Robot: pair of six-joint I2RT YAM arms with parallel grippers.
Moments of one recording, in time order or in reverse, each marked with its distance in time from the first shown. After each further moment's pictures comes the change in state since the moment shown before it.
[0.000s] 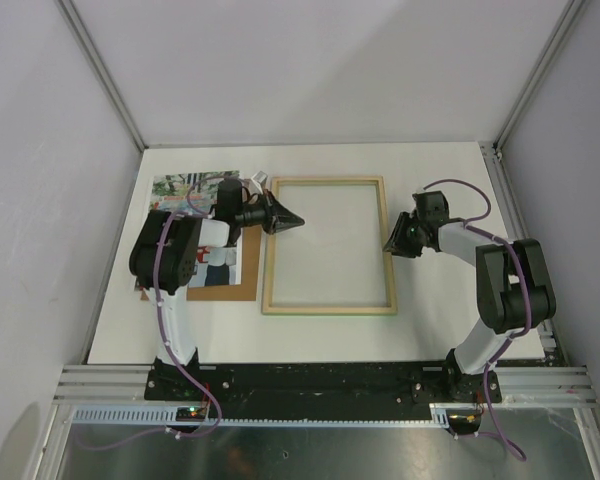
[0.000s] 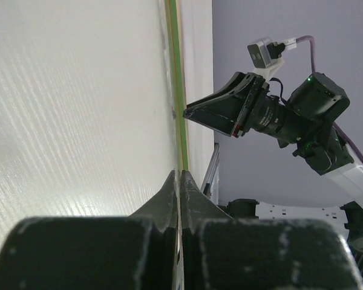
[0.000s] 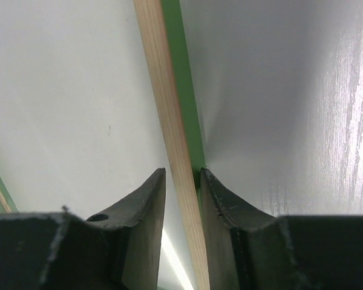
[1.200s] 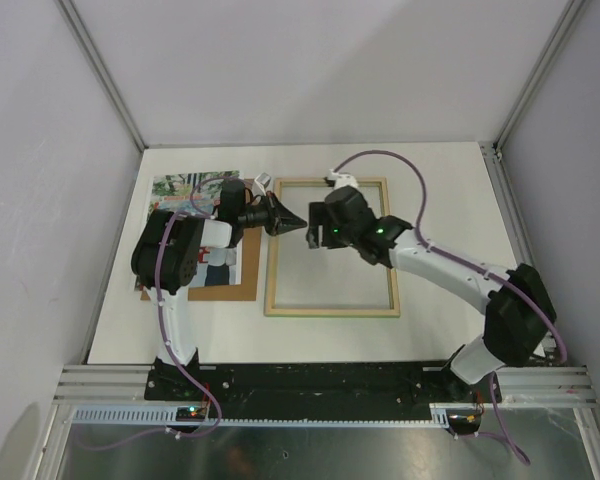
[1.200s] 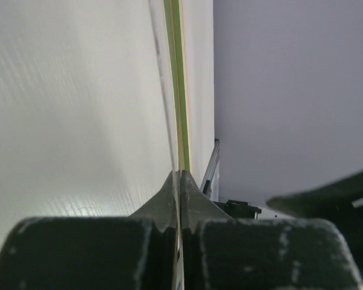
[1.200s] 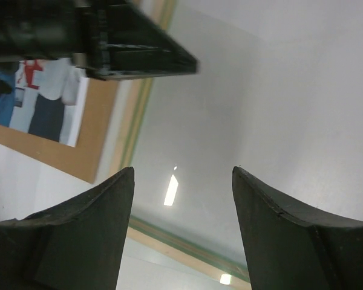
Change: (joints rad) left arm -0.018 0.009 0.000 0.000 0.000 0.000; right arm 0.587 -0.172 0.262 -0.137 0.406 0.024
